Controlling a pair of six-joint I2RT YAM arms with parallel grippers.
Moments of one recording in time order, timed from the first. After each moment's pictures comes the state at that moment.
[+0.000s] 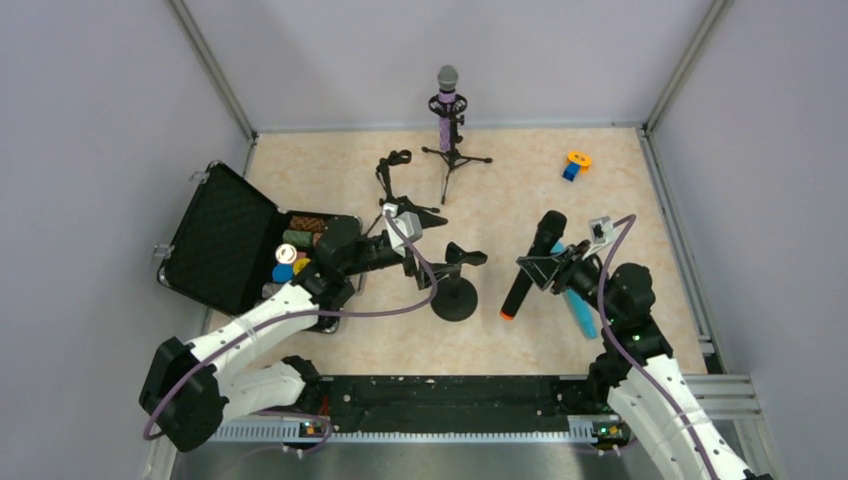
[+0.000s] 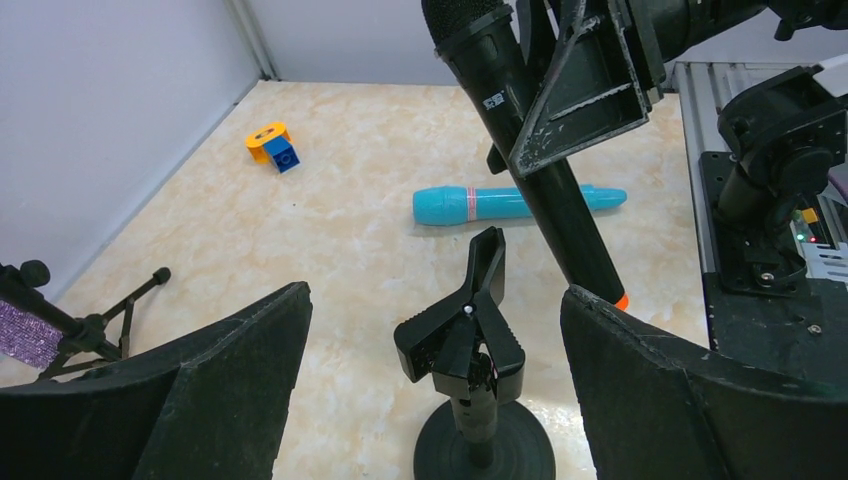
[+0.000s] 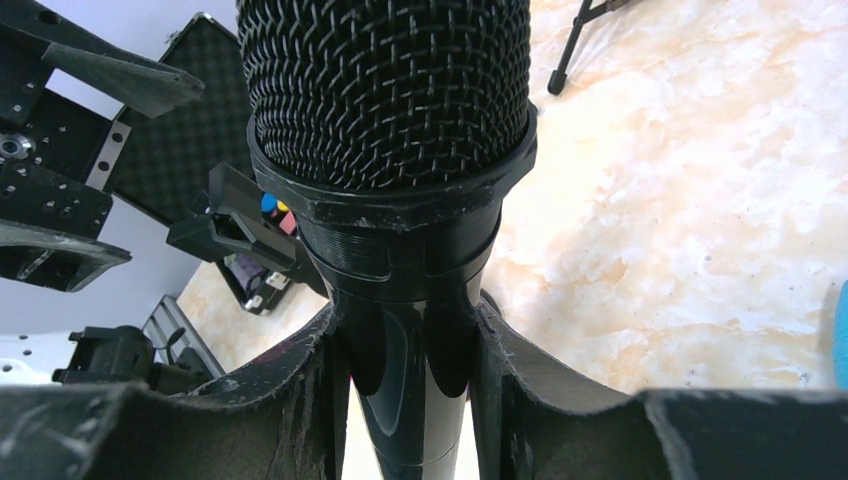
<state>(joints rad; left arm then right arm) -0.67 1.10 0.68 0.45 0.63 0.12 0.26 0.46 0.30 0.10 -0.45 0.58</state>
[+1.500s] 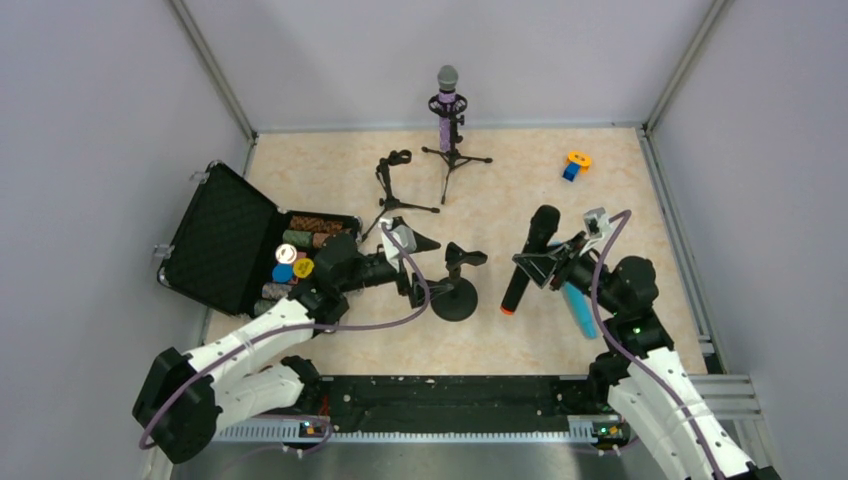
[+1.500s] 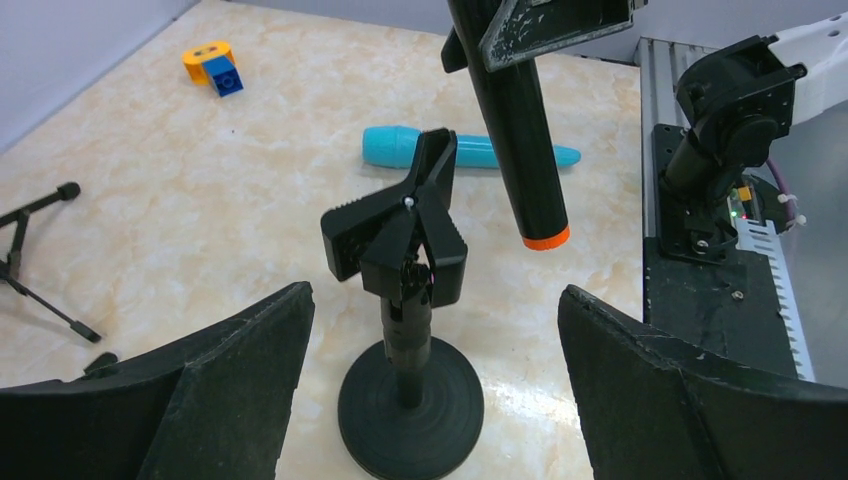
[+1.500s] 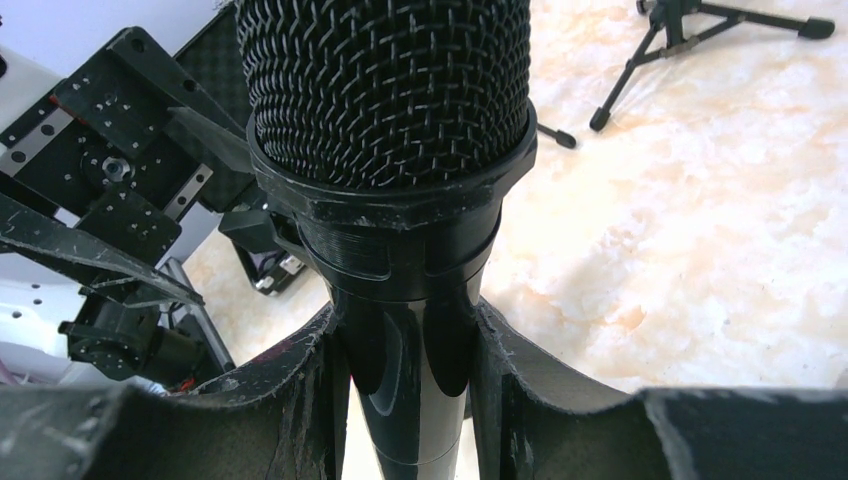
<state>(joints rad) -0.67 1.01 0.52 0.44 0.63 0.00 0.26 0.52 0.35 0.16 -0.55 0.51</state>
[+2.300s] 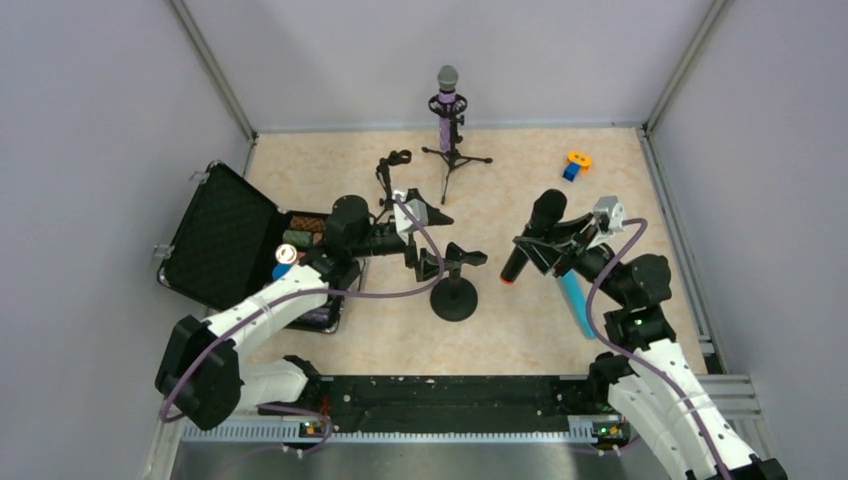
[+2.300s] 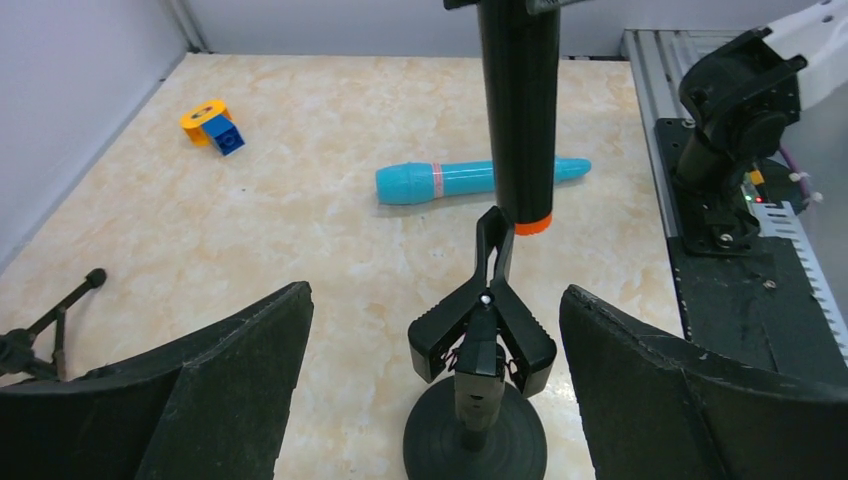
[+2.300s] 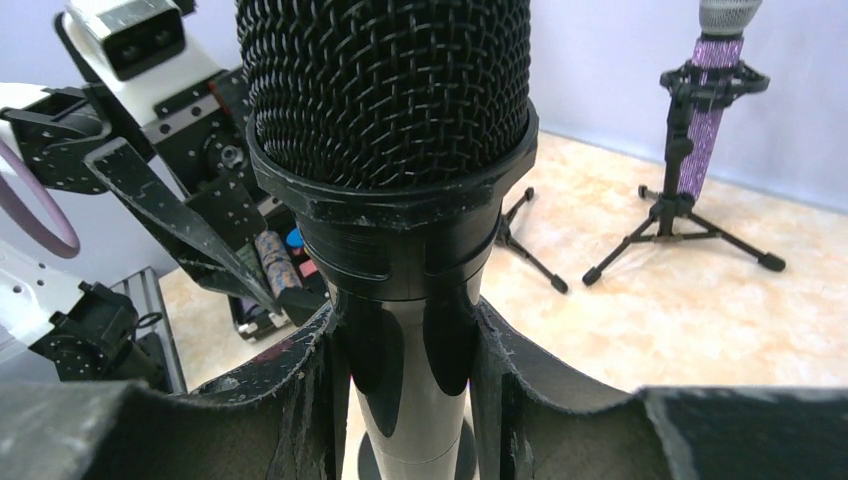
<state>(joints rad) -0.60 1.20 0.77 0.38 0.79 0.13 0.26 0.58 0.42 0.40 -0.63 0.38</state>
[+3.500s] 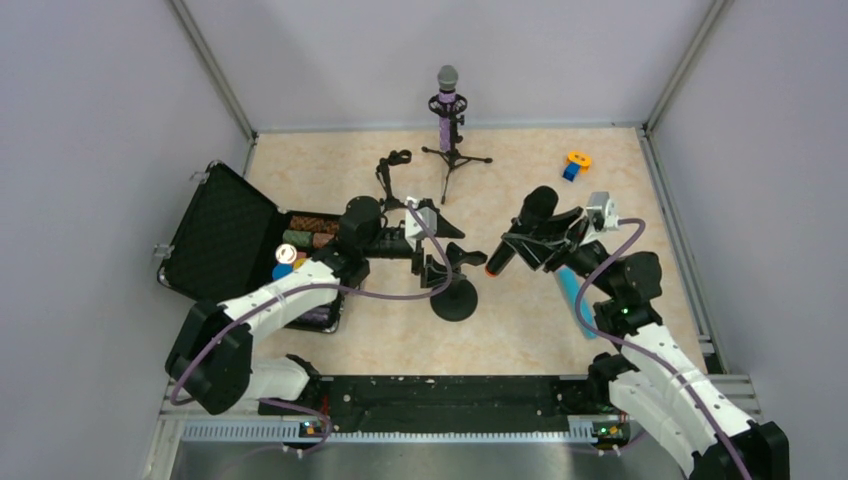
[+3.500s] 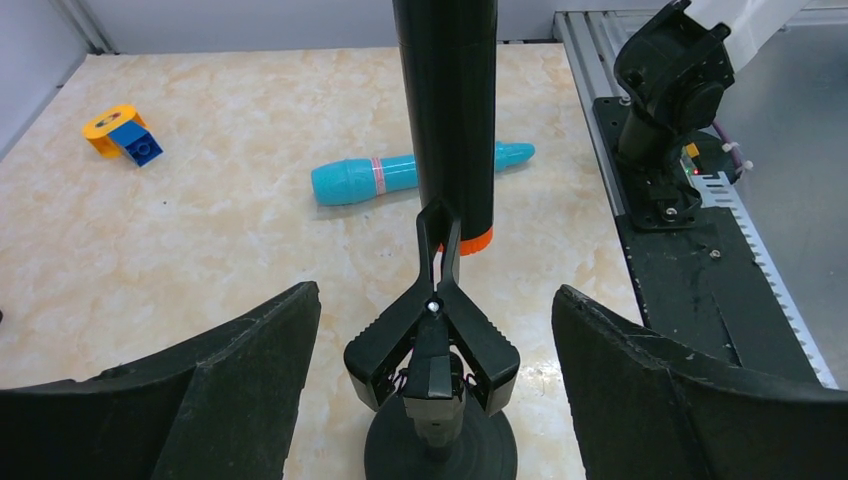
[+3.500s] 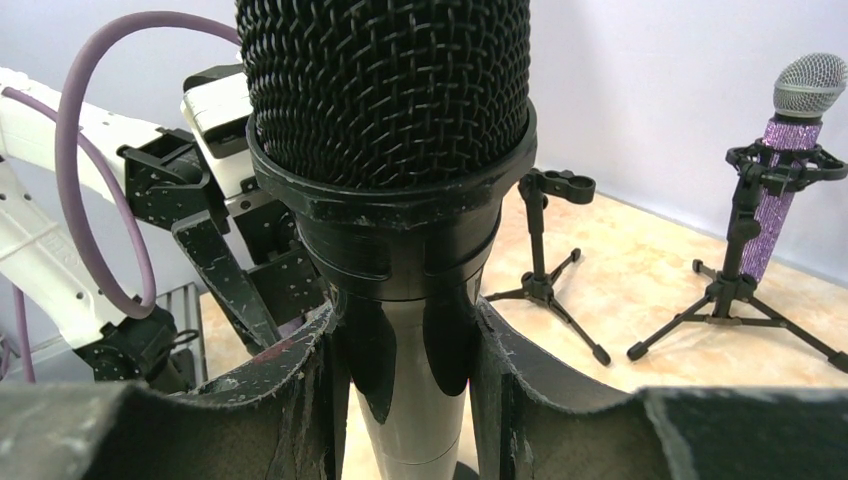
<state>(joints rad) -0.62 1.31 0.77 0.43 0.94 0.14 0.33 0.72 0.41 0.73 -0.65 0.45</state>
